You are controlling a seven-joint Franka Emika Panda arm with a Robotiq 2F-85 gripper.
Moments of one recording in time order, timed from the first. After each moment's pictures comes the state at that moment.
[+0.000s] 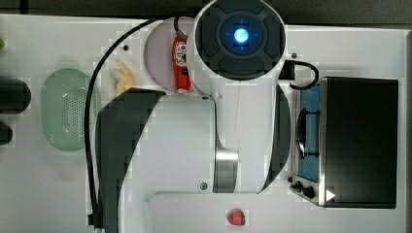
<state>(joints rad) -0.02 0.01 0.02 -1.74 0.02 0.19 -0.04</state>
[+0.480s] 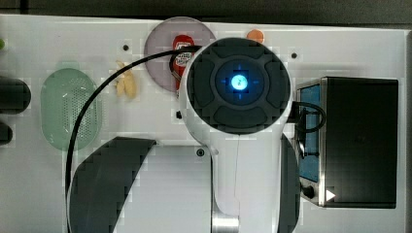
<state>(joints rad) -0.08 -0.13 0.07 -1.81 0.01 0.04 -0.04</state>
